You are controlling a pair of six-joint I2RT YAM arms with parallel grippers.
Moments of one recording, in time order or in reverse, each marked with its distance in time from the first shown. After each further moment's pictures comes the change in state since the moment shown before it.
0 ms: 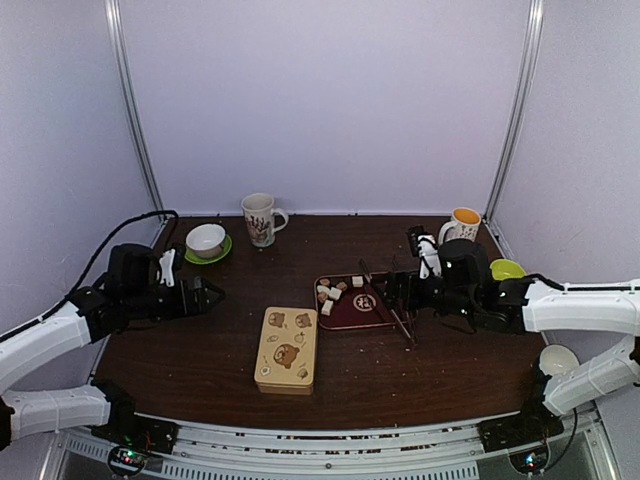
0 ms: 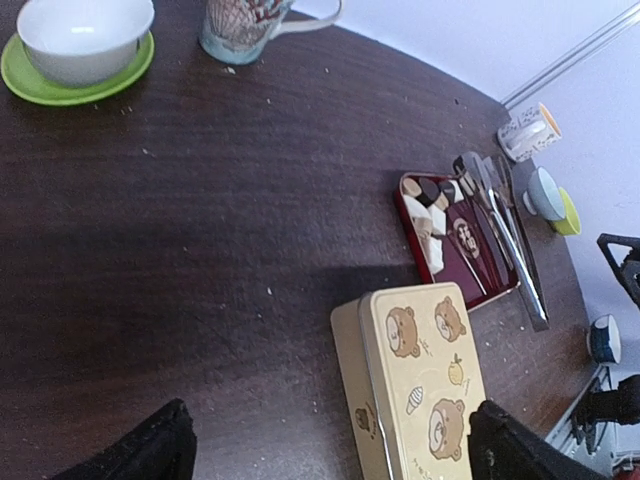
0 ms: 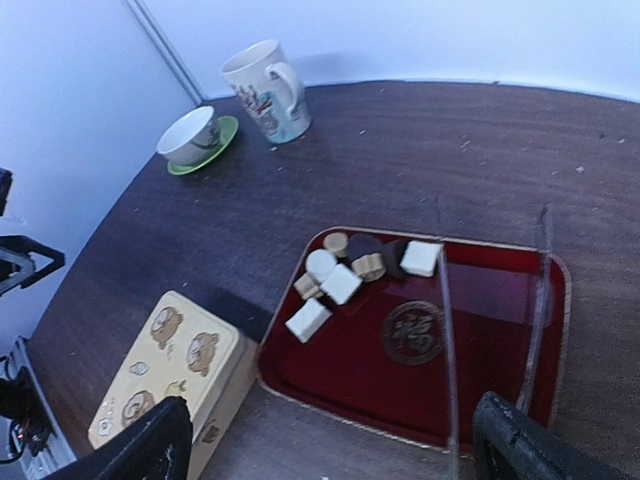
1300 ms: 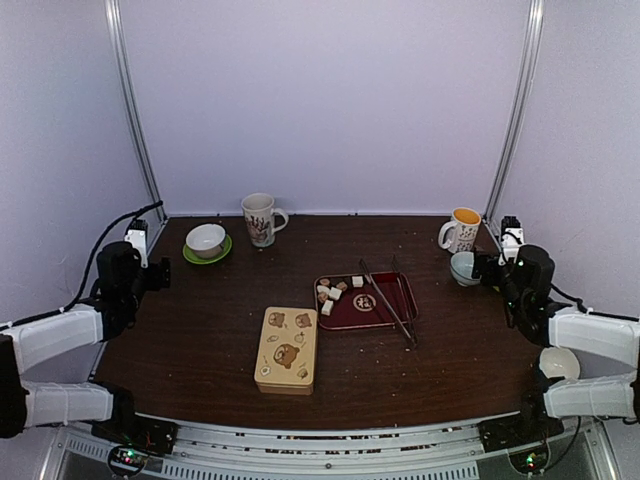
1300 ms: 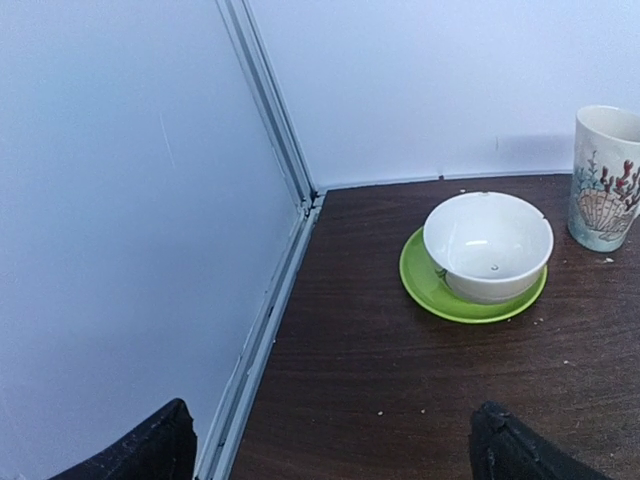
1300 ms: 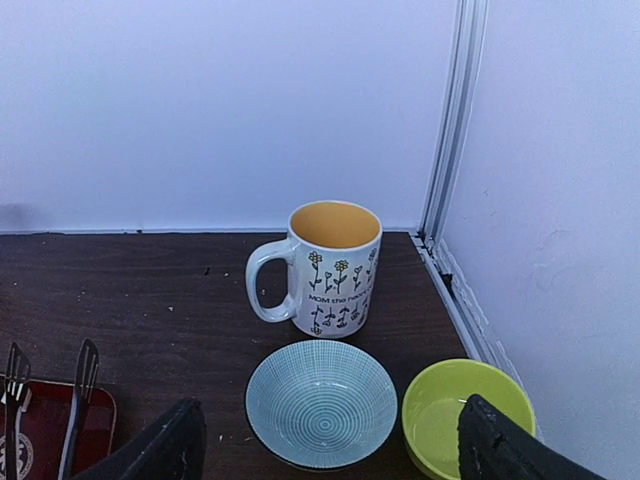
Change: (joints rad) left arm 0.258 0.148 -0.129 0.599 -0.680 0.650; right arm -0.596 -0.195 -0.327 0.417 0.206 -0.468
